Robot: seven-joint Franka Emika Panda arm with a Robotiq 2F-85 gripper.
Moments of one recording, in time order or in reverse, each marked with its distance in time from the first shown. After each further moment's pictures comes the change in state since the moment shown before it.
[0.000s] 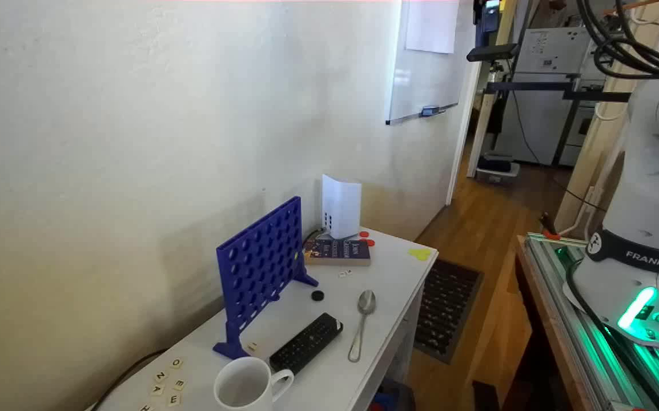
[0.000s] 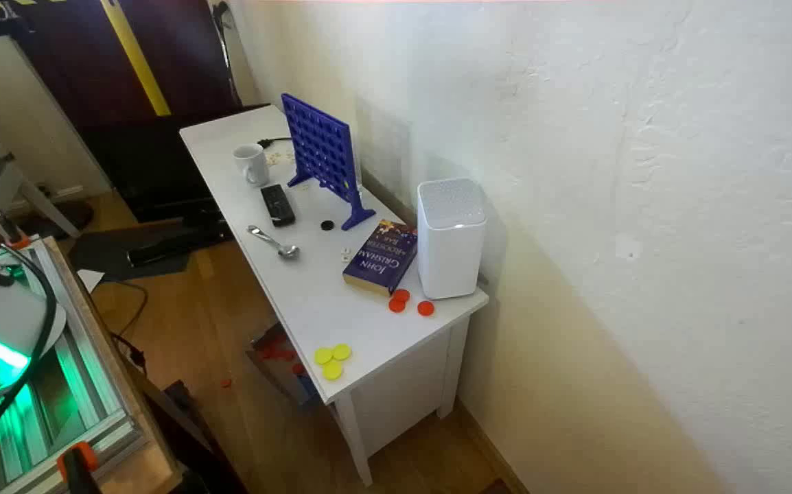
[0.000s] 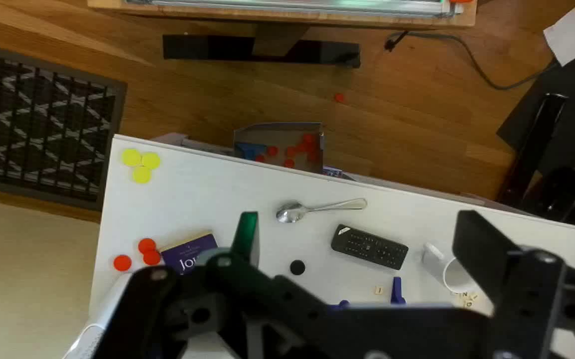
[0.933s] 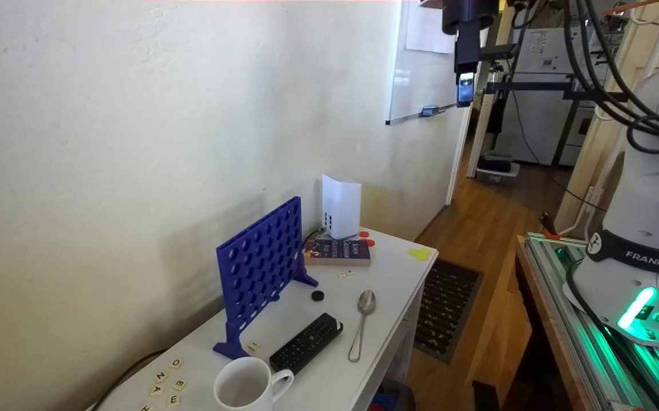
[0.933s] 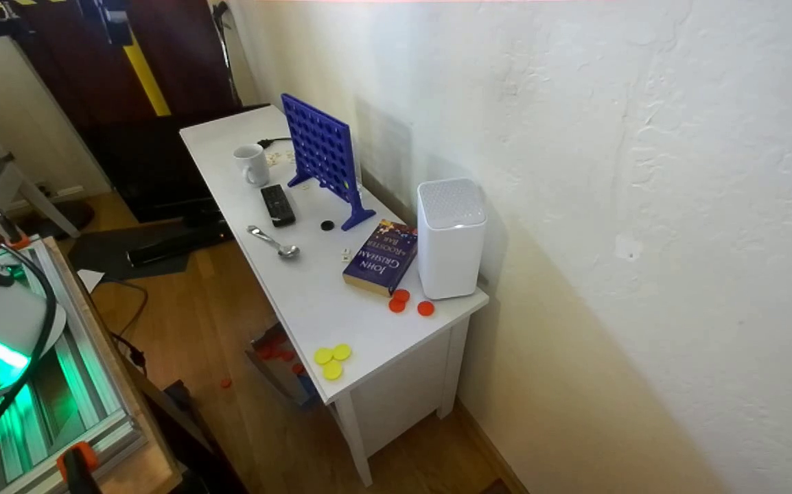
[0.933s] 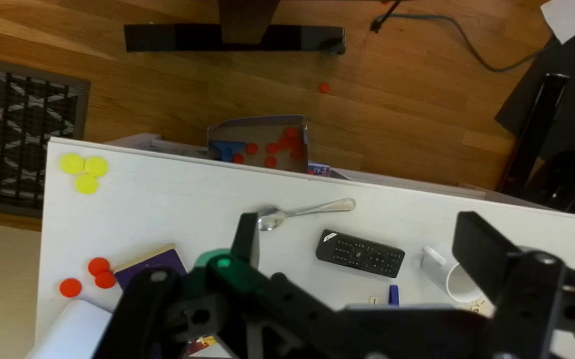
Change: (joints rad) arm 0.005 0.005 0.090 -0.259 0.097 0.282 0.089
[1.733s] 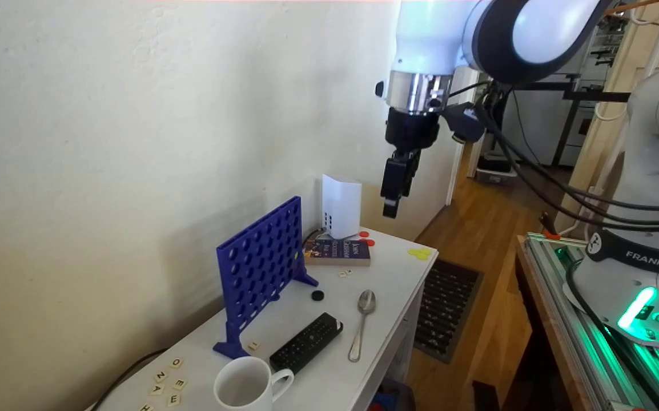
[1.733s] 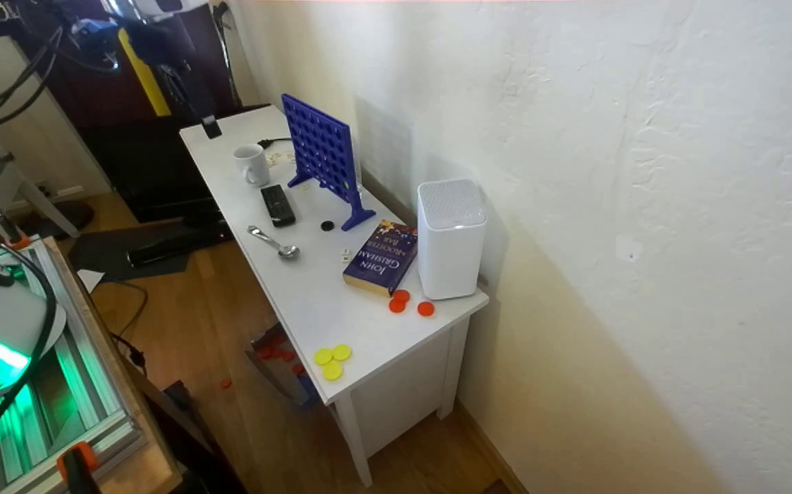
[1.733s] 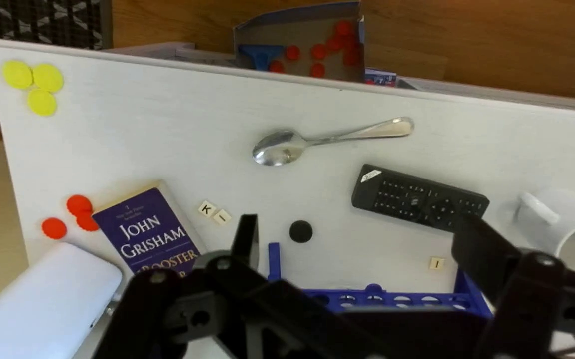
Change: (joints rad) arm 0.002 0.382 0.306 -0.207 -0.125 0.793 0.390
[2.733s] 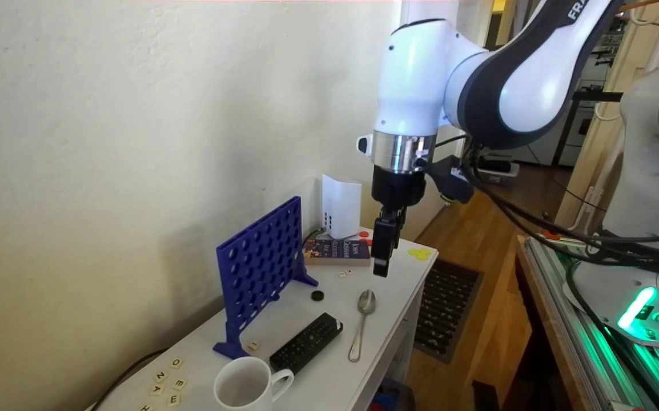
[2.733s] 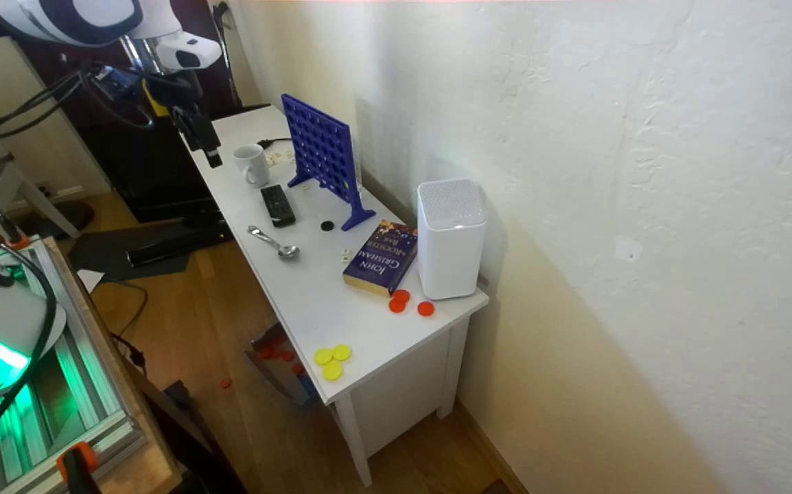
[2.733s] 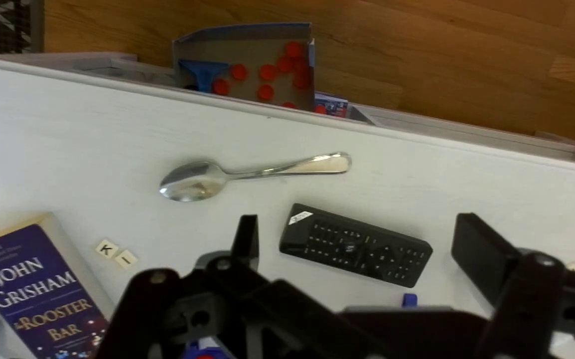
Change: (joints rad) arm 0.115 0.274 -0.008 0.031 0.039 0.215 0.015
